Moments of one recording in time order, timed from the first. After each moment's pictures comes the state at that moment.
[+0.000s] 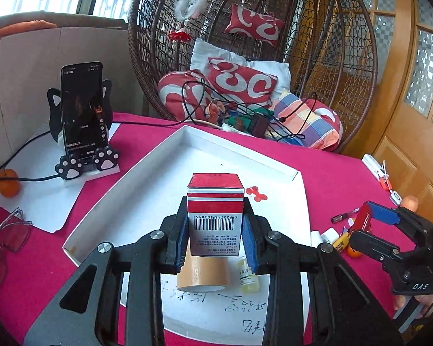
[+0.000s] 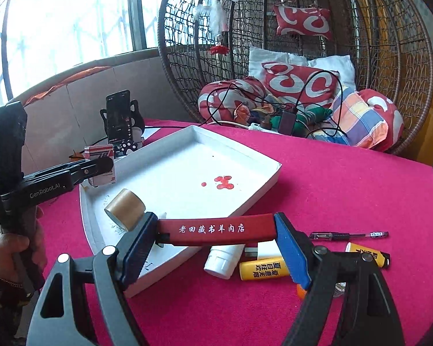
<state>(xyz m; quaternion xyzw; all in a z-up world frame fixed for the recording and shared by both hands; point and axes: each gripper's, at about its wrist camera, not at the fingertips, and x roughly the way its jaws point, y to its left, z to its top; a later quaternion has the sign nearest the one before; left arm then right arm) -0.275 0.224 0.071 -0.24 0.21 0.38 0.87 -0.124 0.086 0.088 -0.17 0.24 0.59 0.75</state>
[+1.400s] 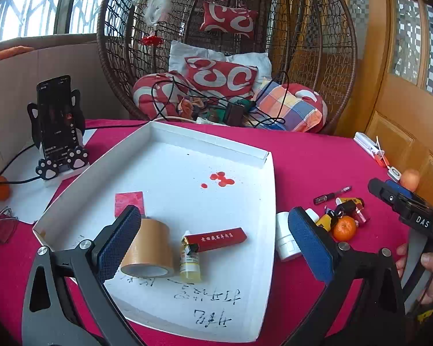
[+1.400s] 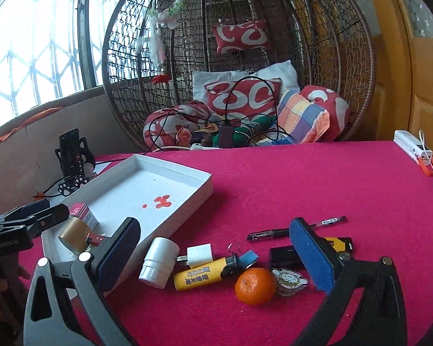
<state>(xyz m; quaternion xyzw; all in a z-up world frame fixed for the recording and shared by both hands) -0.224 0.160 0.067 -0.18 0.23 0.36 0.88 -0.044 0.007 0.072 -0.05 0.23 0.48 0.85</state>
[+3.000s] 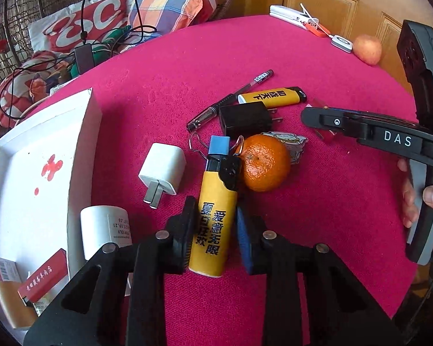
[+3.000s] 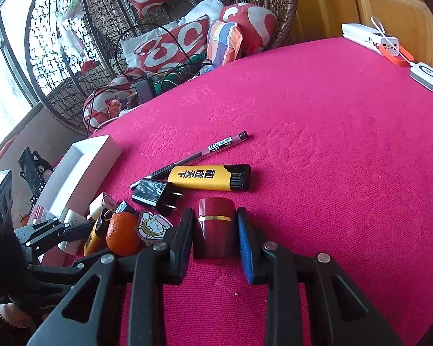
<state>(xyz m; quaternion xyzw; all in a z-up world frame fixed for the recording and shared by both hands) -0.042 0.103 0.002 -0.08 0.47 0.15 0.87 0.045 -0.039 0.006 0.00 0.41 0.44 0.80</state>
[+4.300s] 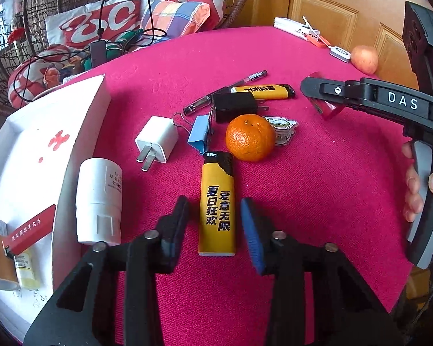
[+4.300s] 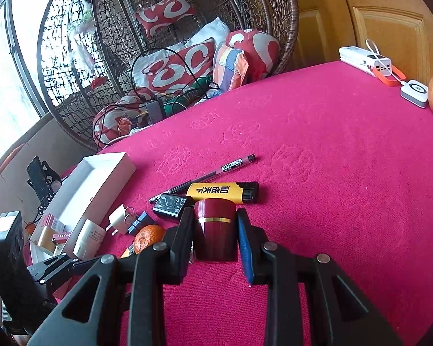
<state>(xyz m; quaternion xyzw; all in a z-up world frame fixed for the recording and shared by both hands) -0.068 0.080 0.002 -0.11 0.43 0.18 0.88 0.029 -0.053 0.026 0.02 0.36 0.44 0.82</state>
